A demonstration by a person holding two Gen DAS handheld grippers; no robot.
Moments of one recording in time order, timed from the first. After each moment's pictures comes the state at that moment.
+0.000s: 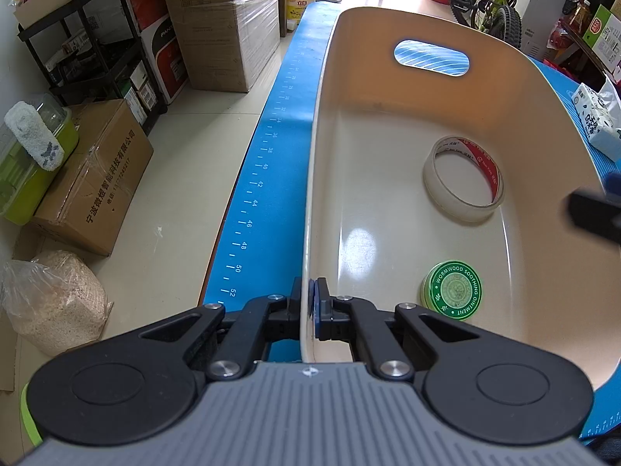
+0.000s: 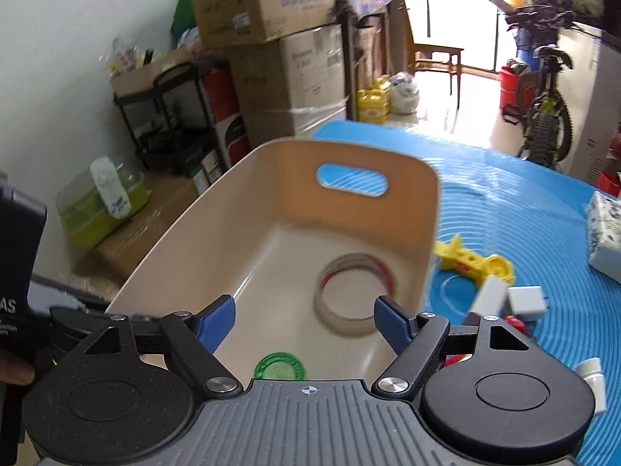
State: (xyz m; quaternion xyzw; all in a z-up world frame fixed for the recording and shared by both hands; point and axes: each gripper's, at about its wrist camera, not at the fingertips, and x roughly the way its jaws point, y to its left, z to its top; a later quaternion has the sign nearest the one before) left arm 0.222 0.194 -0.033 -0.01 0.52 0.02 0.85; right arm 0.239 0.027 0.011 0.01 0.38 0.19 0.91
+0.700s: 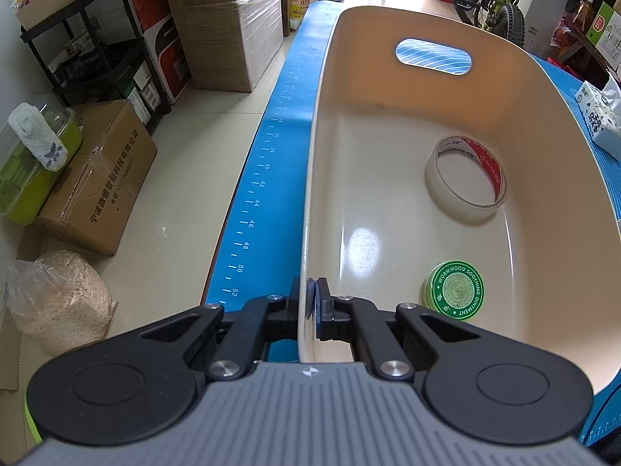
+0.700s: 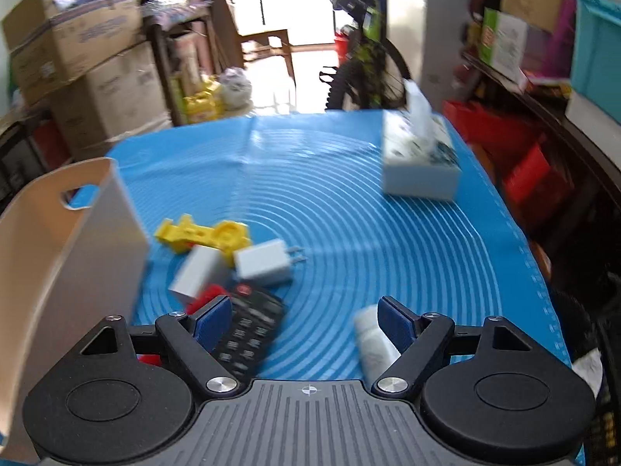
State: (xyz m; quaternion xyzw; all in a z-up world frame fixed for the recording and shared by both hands) left arm 0.223 0.189 -0.034 0.00 0.52 0.03 0.85; right arm 0.269 -0.162 -0.053 0.08 0.42 -0.04 0.91
